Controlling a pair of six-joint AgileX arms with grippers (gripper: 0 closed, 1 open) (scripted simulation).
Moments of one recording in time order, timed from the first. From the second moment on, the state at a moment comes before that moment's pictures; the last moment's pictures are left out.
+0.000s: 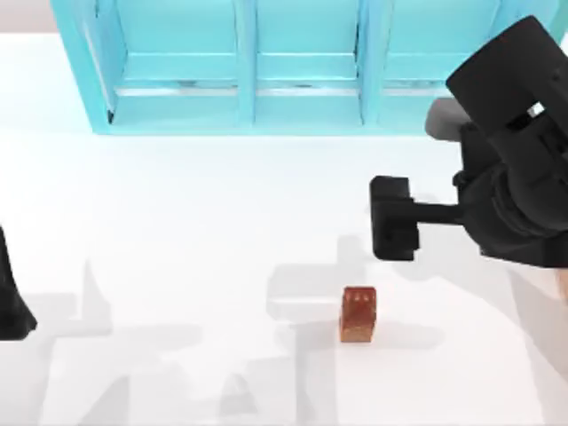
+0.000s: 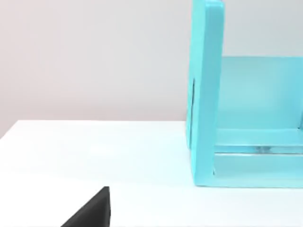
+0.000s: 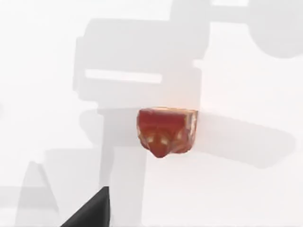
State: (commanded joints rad) left arm 0.00 0.00 0.00 0.00 0.00 0.00; right arm 0.68 1.42 1.16 -0.90 0.02 0.63
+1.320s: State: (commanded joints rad) left arm 0.00 0.00 0.00 0.00 0.00 0.00; right arm 0.75 2.02 1.48 -1.02 0.00 0.77
